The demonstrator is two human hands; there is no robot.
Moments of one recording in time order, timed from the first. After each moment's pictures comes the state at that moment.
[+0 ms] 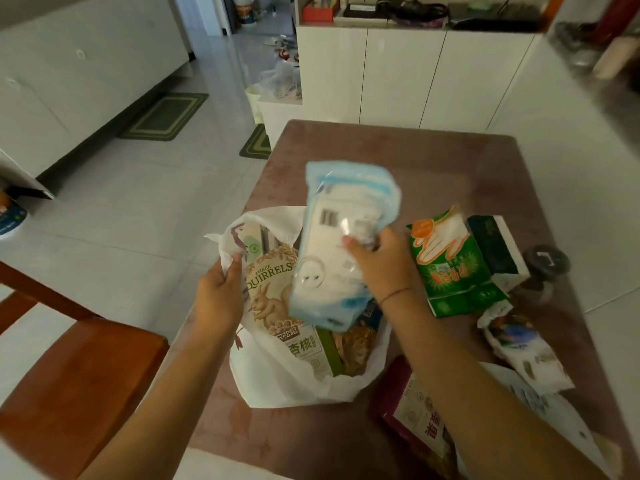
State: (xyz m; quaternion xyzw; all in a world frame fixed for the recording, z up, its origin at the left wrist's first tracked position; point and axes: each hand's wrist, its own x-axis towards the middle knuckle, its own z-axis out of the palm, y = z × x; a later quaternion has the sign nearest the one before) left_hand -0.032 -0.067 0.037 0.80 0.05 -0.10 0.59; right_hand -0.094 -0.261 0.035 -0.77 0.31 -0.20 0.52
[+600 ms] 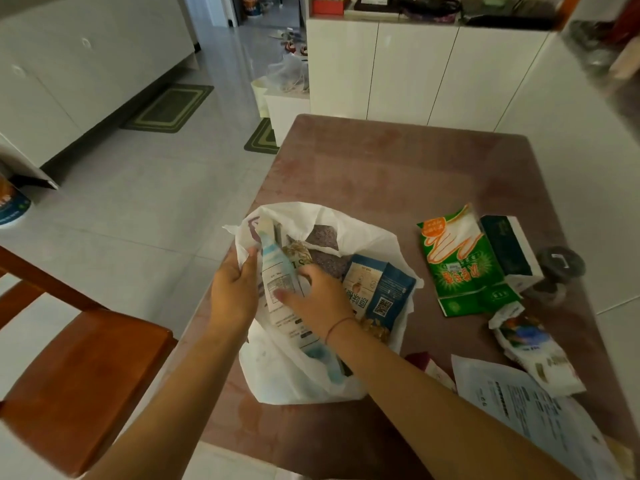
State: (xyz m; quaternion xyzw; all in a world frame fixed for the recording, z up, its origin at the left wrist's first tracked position) left_hand -0.023 -0.062 0.024 0.79 0.03 -0.11 0.60; right_hand -0.069 -0.172 -0.017 -0.84 0.21 0.02 0.50
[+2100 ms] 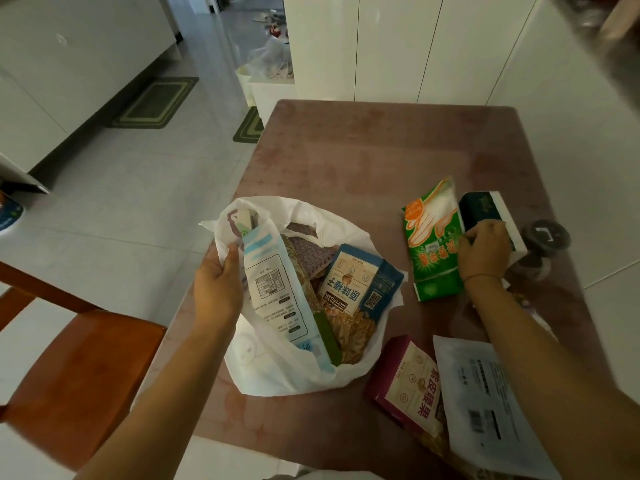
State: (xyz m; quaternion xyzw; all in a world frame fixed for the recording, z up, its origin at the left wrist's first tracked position) left_hand -0.035 -0.082 0.015 0.82 0.03 -0.08 0.56; right_hand -0.149 -0.433 -0.073 -0.84 0.47 -0.22 0.17
